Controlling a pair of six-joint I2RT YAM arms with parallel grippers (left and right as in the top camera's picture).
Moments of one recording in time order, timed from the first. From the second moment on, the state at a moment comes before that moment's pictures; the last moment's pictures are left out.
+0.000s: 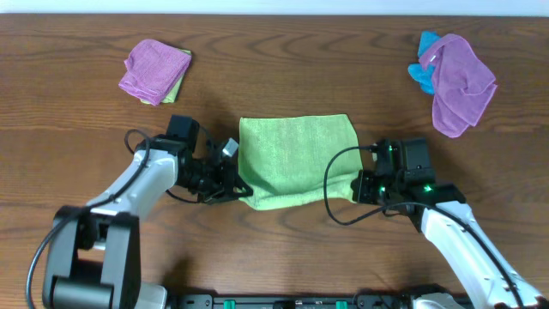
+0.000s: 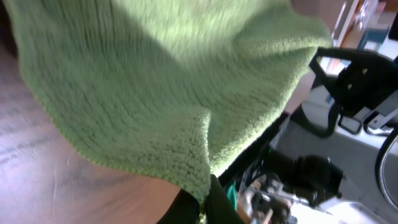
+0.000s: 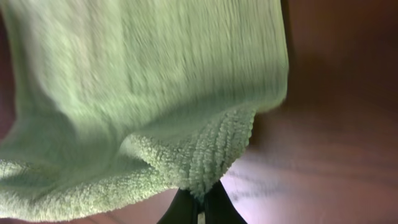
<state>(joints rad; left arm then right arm) -0.17 1.63 0.87 -0.74 0.92 -0.23 0.16 1.27 0.63 -0.47 -0.32 0.35</state>
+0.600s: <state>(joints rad) -0.17 1.57 0.87 -0.33 0.67 -0.62 0.16 1.33 0.63 -0.14 -0.19 0.42</state>
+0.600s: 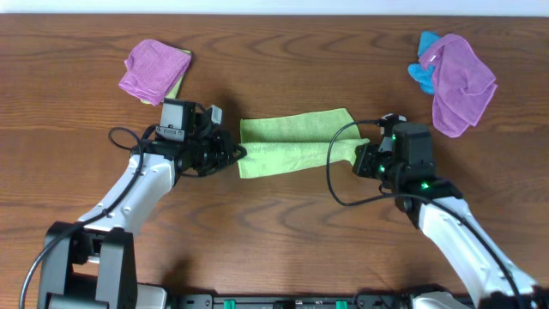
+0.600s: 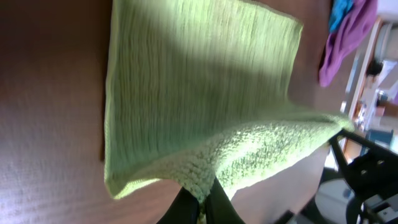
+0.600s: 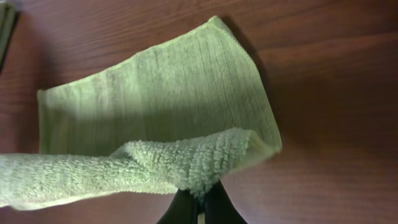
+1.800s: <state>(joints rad) -0.20 1.84 0.86 0.13 0.46 -0.80 0.16 1.77 0.88 0.01 -0.09 0.37</state>
